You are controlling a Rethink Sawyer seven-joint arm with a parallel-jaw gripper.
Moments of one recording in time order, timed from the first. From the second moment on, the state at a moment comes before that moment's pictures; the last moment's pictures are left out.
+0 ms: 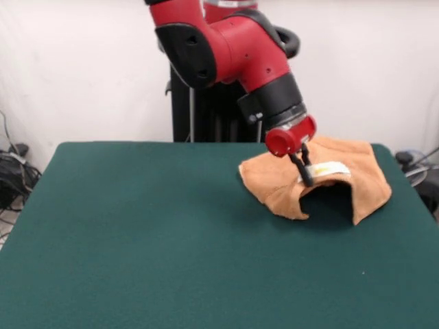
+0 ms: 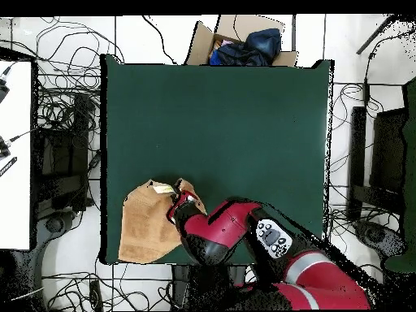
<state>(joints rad) -0.49 -0.56 0.39 2.03 -1.11 -0.28 1.53</state>
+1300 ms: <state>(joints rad) -0.47 -0.54 0.36 1.96 -1.02 0.37 1.53</state>
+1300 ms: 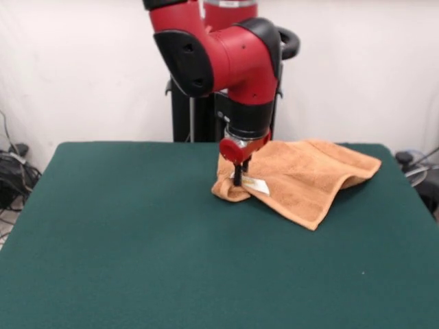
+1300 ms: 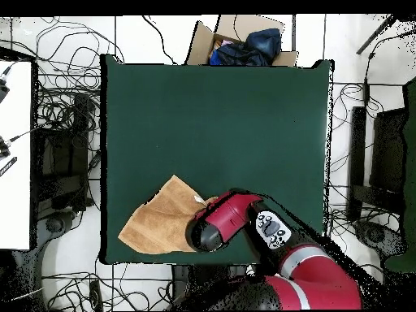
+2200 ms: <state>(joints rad) -0.66 -0.49 0.48 1.99 -1.00 0.33 1.53</state>
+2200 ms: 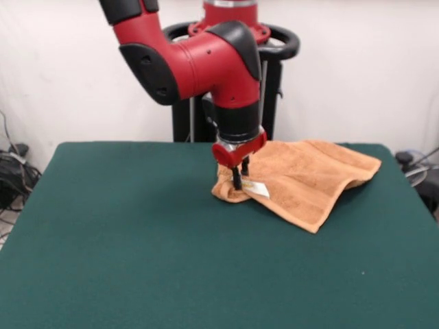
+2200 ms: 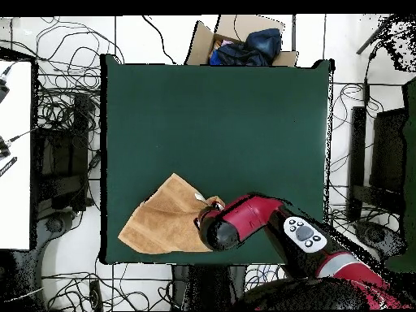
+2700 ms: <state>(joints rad) -0.69 -0.47 0.53 1.99 -1.00 0.33 1.53</state>
